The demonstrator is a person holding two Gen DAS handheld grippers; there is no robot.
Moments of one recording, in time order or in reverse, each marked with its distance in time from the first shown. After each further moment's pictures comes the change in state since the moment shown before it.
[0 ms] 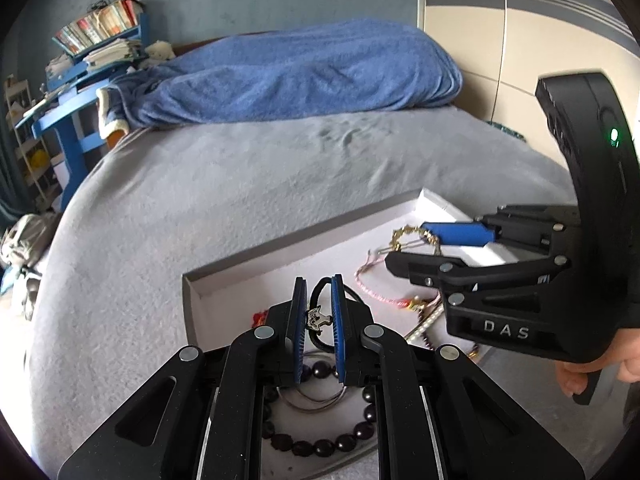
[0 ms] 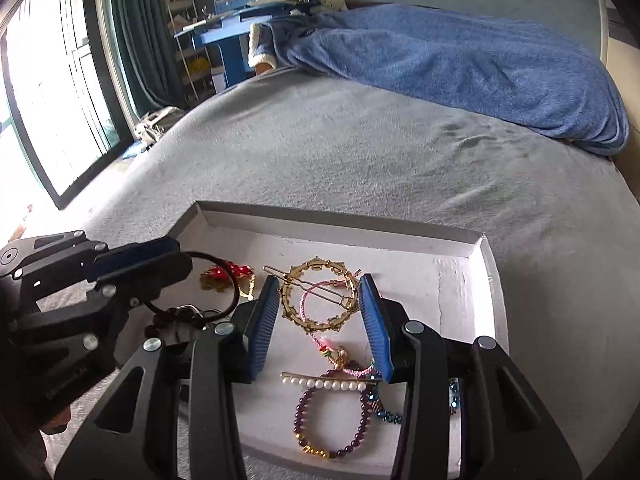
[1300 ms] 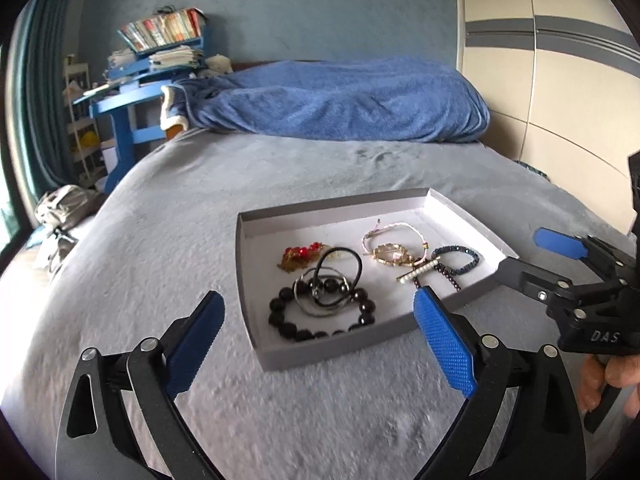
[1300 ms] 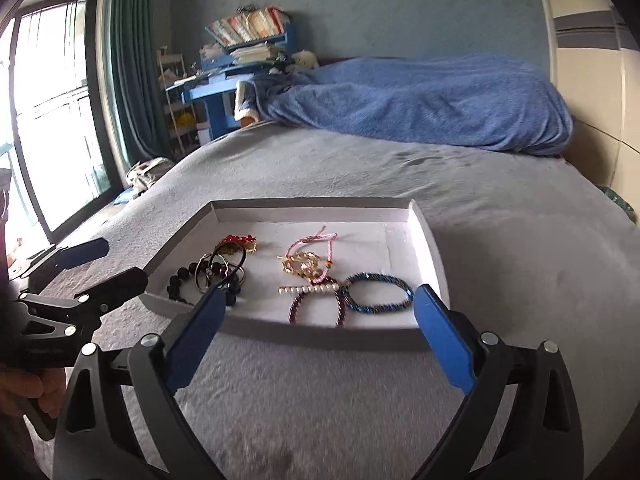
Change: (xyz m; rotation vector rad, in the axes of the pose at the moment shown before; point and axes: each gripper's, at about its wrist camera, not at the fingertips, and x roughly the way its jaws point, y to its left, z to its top) left arm -0.083 -0.018 -0.086 -0.143 -0.148 0.131; right arm -0.100 0.002 -0.105 0.068 -0.255 -0.086
